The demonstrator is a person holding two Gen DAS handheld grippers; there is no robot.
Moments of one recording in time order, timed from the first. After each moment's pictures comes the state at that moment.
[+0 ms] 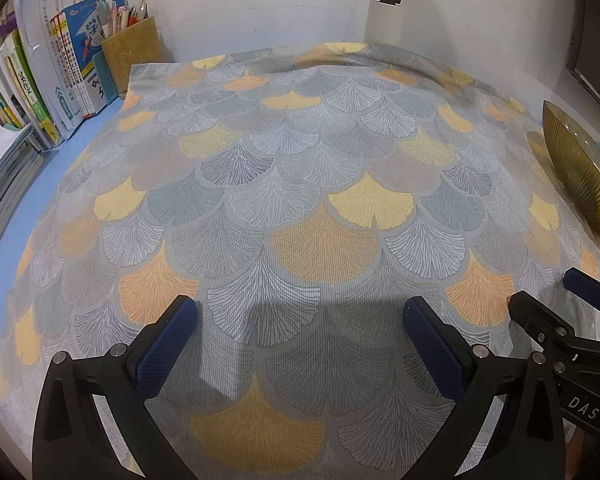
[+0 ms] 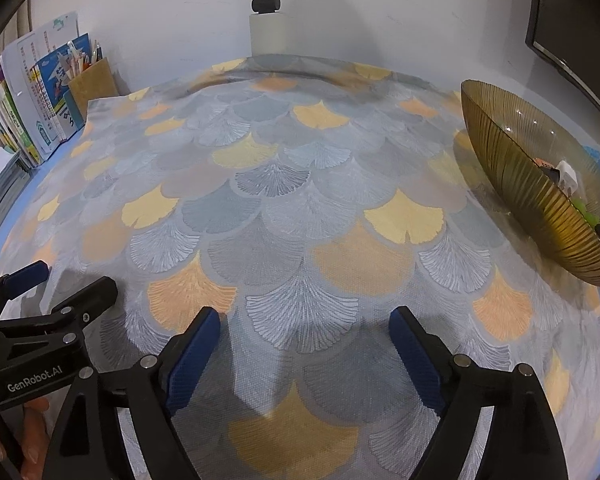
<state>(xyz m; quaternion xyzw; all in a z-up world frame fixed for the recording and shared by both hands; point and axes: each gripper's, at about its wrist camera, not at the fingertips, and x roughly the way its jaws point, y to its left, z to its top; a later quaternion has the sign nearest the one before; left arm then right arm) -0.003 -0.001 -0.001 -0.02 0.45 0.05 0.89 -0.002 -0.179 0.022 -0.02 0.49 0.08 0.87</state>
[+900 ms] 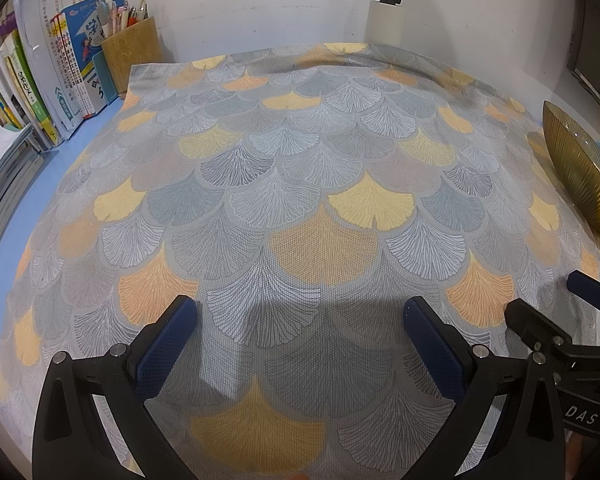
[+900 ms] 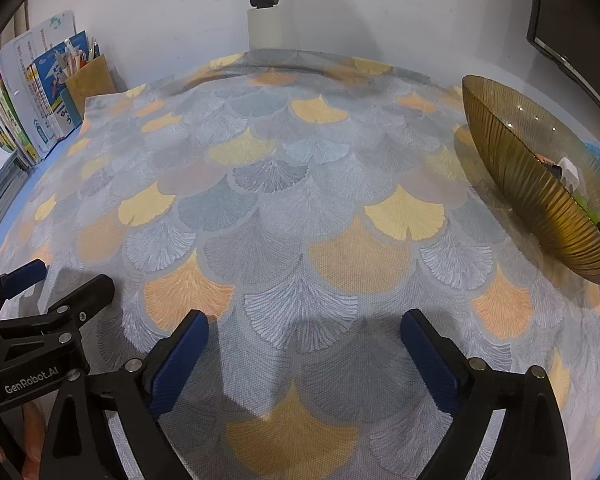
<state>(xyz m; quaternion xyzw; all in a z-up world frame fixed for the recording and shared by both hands) -0.004 0.000 -0.001 -0.02 0.45 0.05 0.89 0.003 -0.181 0.017 -0.03 0.49 0.08 0.87</state>
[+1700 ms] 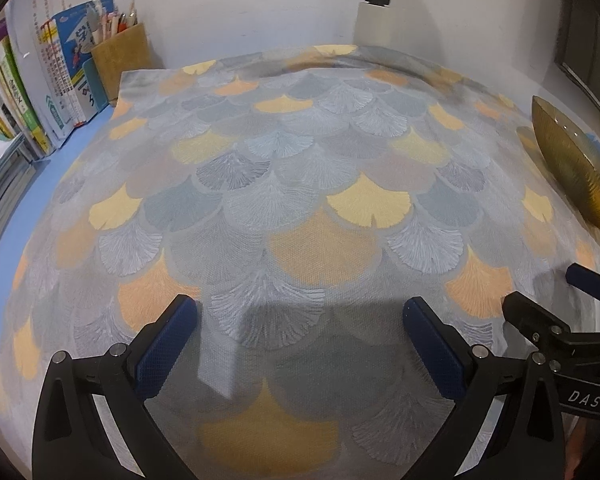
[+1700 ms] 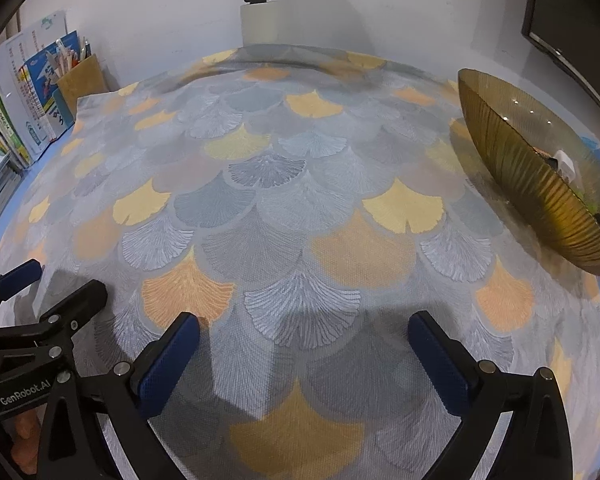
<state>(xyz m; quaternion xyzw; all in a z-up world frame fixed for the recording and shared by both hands) -0.002 0.006 -0.003 -0.02 0.45 0.02 0.89 0.001 -0.177 0.017 -0.02 0.50 0.06 0.86</state>
